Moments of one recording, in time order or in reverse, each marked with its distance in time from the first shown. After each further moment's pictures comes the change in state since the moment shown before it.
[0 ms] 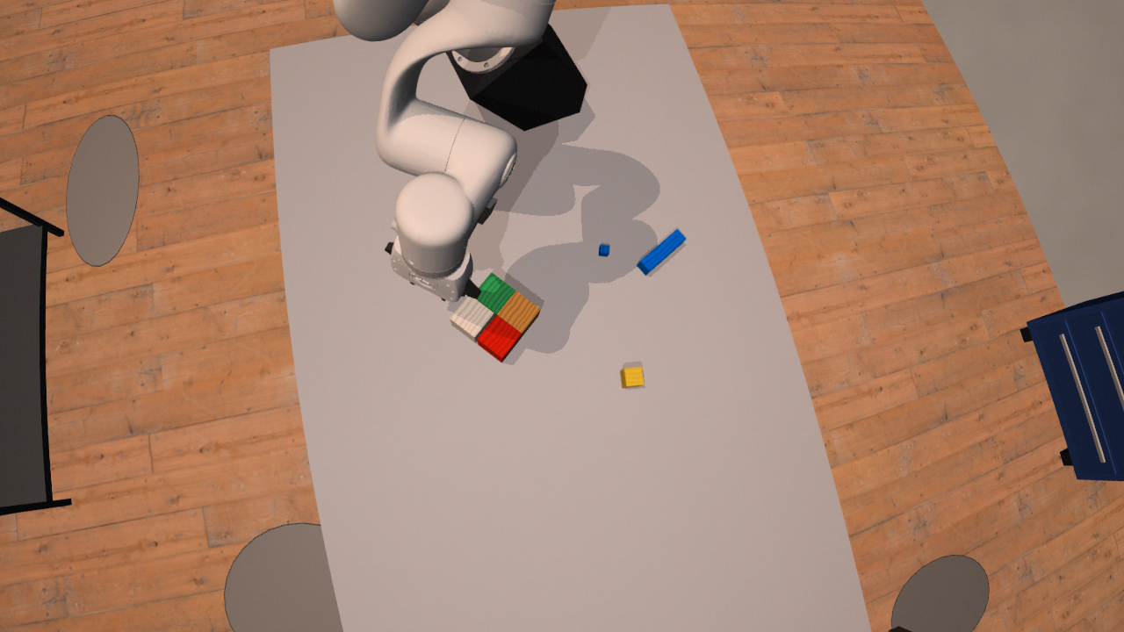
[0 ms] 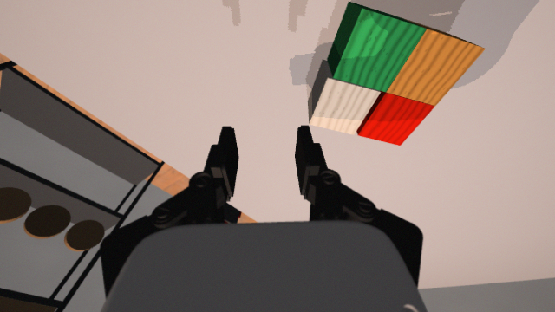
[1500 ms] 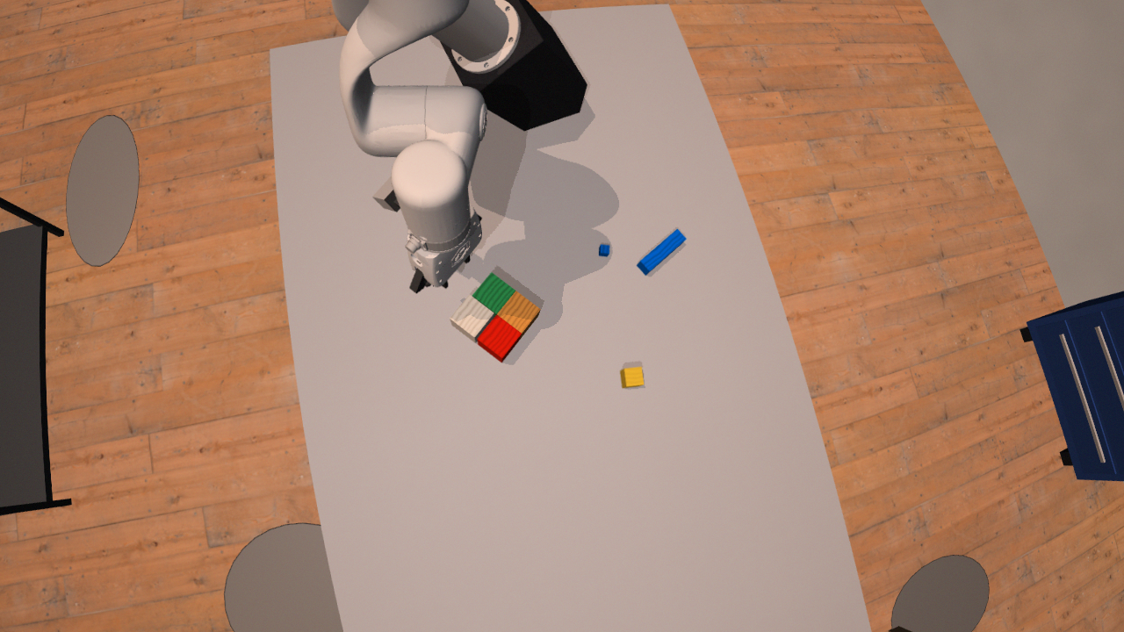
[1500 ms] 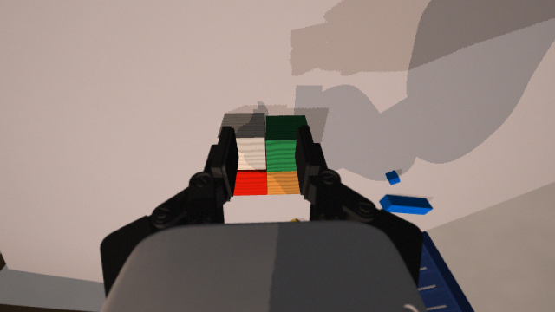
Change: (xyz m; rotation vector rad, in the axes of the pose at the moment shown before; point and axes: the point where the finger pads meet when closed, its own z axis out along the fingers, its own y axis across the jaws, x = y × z) arm 0.035 0.009 0.008 -0.110 -0.081 -1.370
